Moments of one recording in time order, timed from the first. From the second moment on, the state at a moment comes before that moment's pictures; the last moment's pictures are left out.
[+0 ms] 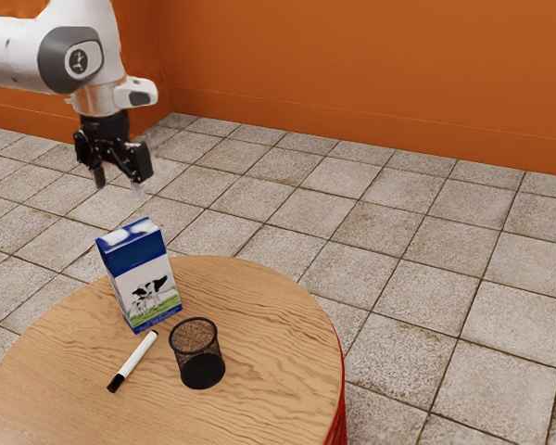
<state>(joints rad) -0.13 0.04 0.25 -1.69 0.04 1.65 0.13</state>
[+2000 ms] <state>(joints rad) -0.26 -0.10 0.41 -2.74 0.15 2.62 -0.02</state>
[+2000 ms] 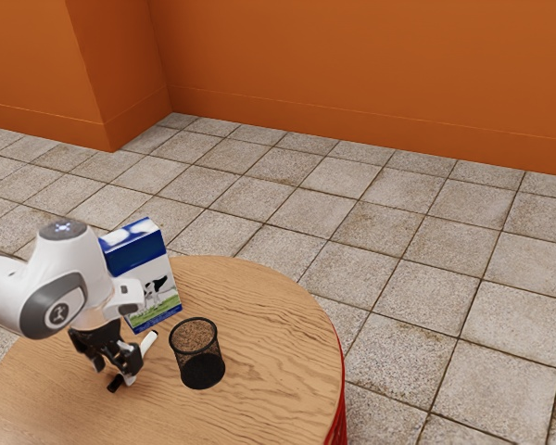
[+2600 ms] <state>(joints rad) -0.26 -0.10 0.41 -2.74 0.16 2.66 -0.04</state>
